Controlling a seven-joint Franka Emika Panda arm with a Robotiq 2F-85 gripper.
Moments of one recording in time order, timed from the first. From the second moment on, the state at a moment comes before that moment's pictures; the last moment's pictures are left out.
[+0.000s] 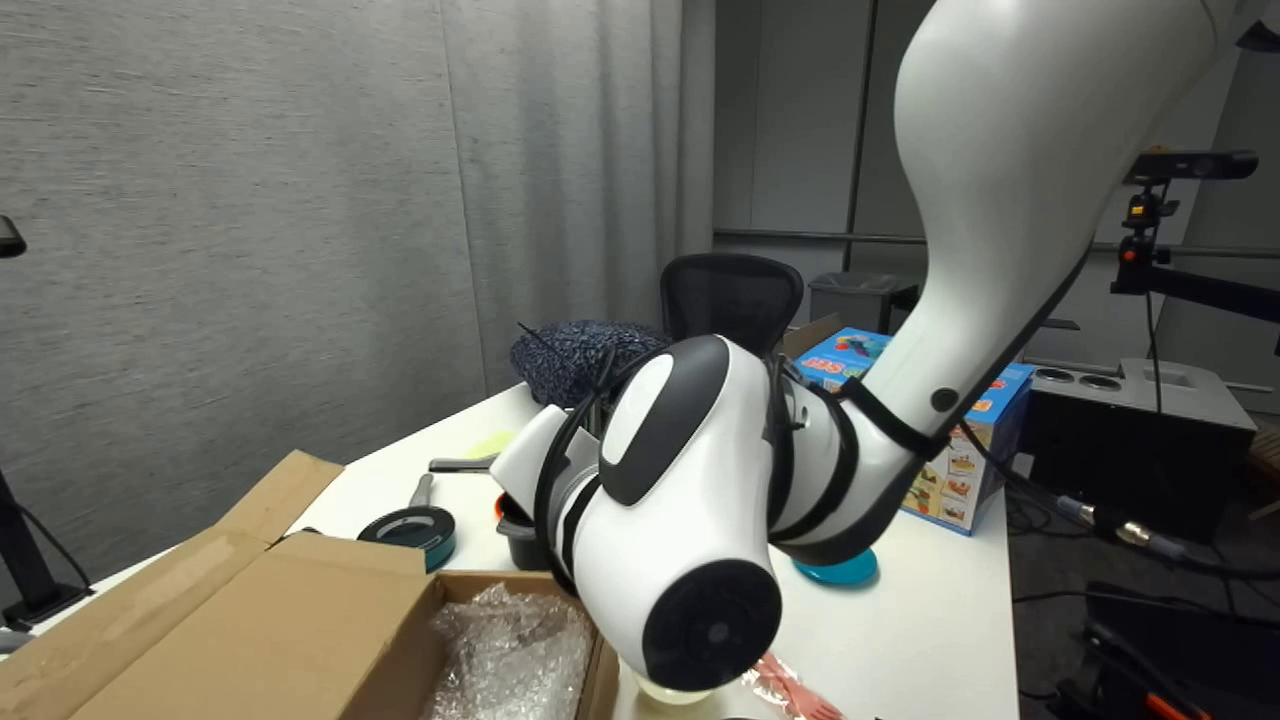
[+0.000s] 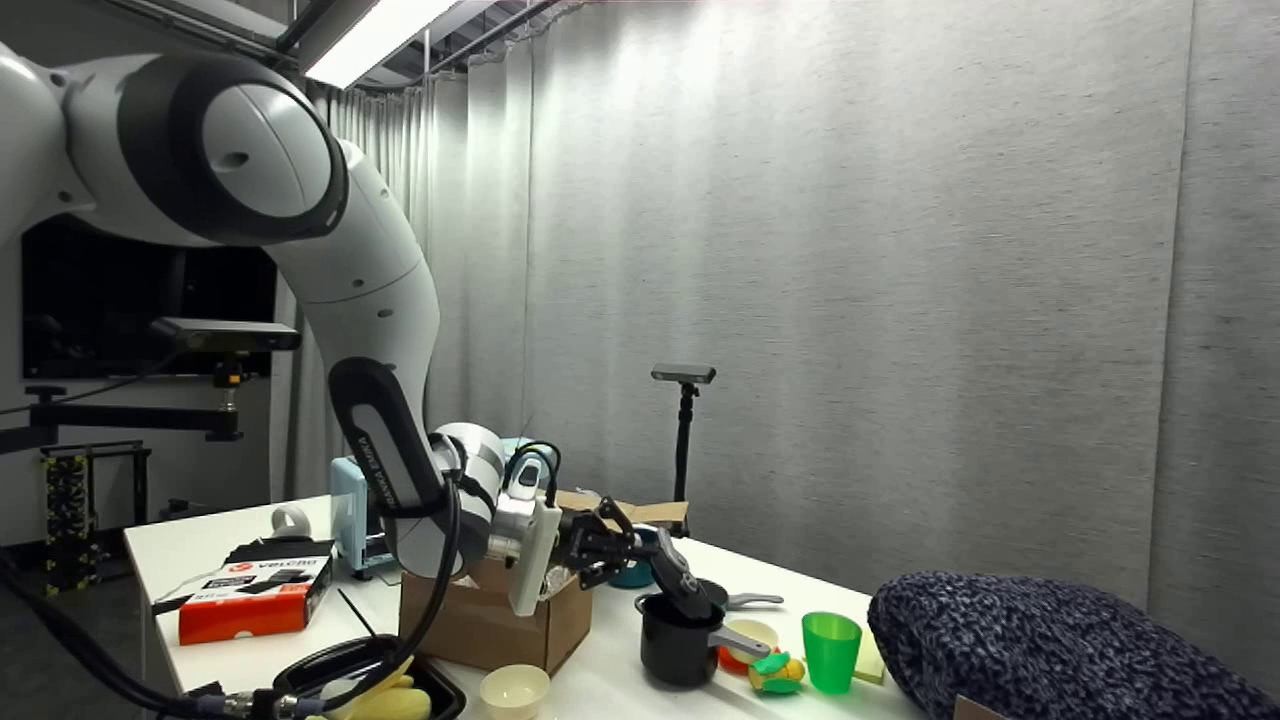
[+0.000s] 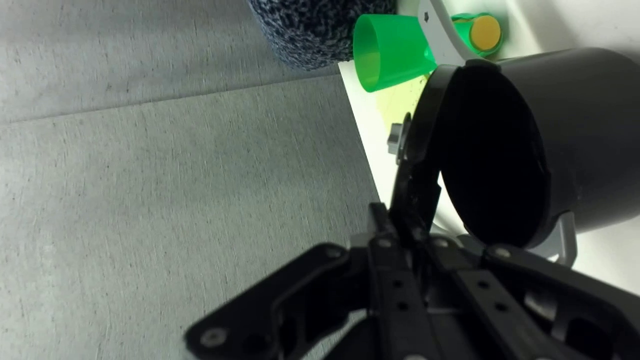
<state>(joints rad) 0.19 0.51 0.19 -1.99 -2.01 2.07 1.07</state>
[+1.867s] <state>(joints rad) 0.19 0.54 0.19 -1.98 -2.02 1.99 1.09</state>
